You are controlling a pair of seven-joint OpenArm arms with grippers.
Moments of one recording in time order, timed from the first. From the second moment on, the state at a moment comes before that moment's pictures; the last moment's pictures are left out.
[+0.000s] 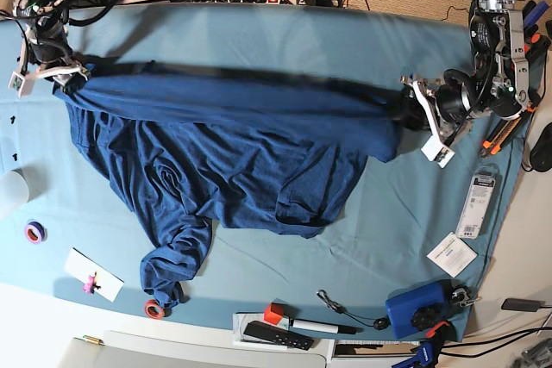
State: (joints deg) left arm 4.6 -20.3 -7.6 93.9 -45.7 -34.5 64.2; right arm -11.0 5.3 56.9 100.5 21.9 25.8 -52.3
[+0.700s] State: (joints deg) left arm 4.6 -17.5 -7.7 93.9 -46.0 -31.8 59.5; right arm -10.8 8.3 69.3 94.7 37.9 21.2 -53.3
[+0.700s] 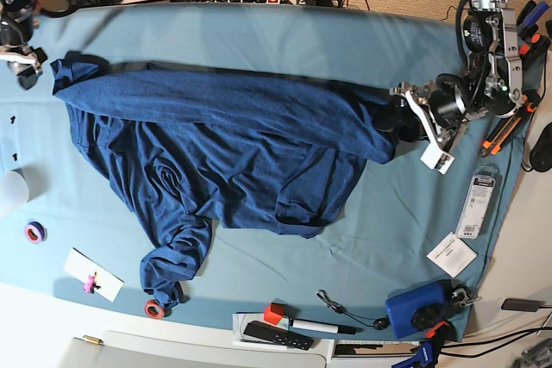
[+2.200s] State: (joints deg) left arm 4.7 -18.2 -7.7 91.2 -45.1 -27.1 61.0; right arm -5.7 6.2 63.4 84.0 41.9 24.7 -53.2
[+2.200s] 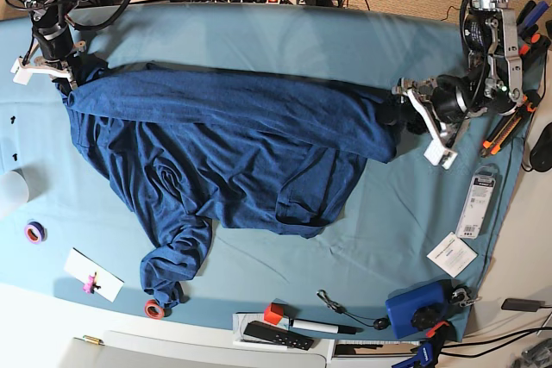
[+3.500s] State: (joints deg) left arm 2.3 -16.3 -8.1 77.8 -59.7 -33.4 65.4; right arm -5.7 6.2 63.4 84.0 41.9 28.5 -56.2
